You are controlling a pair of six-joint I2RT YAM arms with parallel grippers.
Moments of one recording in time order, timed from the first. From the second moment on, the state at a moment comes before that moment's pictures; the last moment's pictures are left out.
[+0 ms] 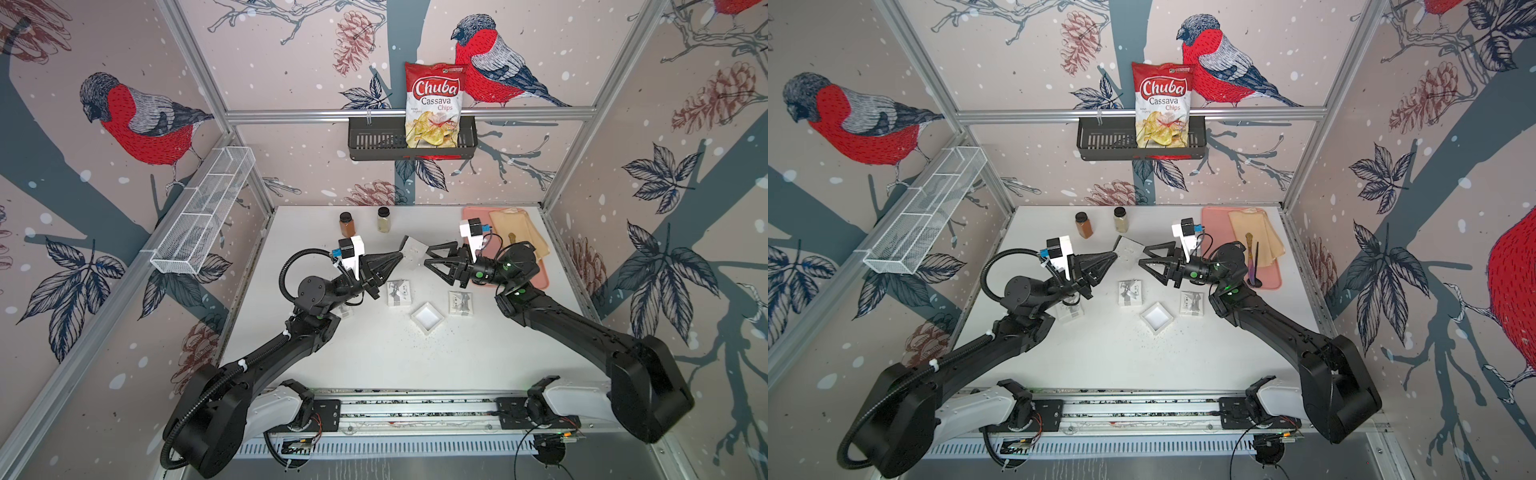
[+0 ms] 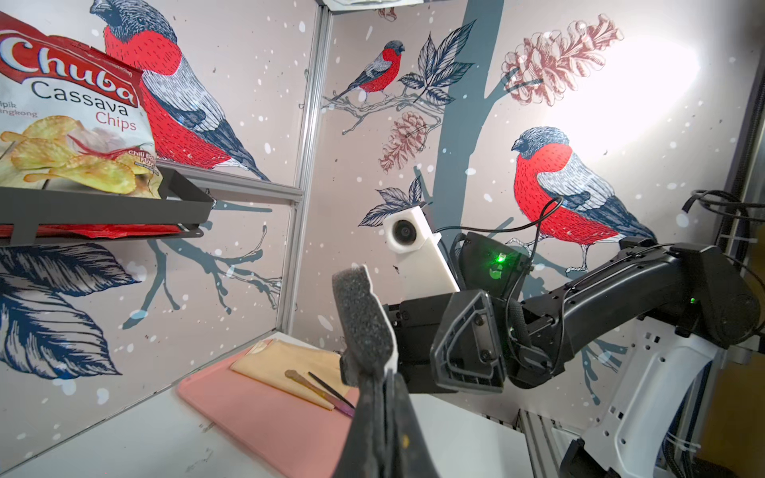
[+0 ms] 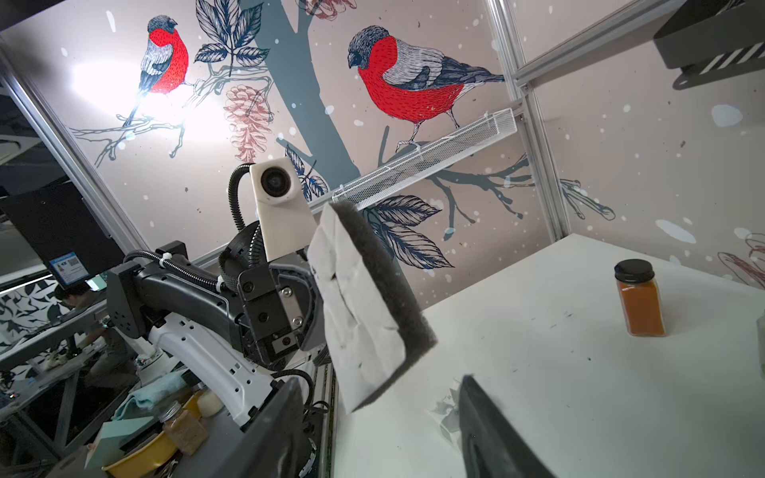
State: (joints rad) left arm -0.51 1.16 0.55 1.10 0.63 -0.46; right arm 0.55 1.30 0.75 0.82 -0.89 0.59
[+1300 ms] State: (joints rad) left arm -0.51 0.96 0.55 0.43 0.45 -0.14; right arm 0.55 1.30 0.98 -0.49 -0.42 0.32
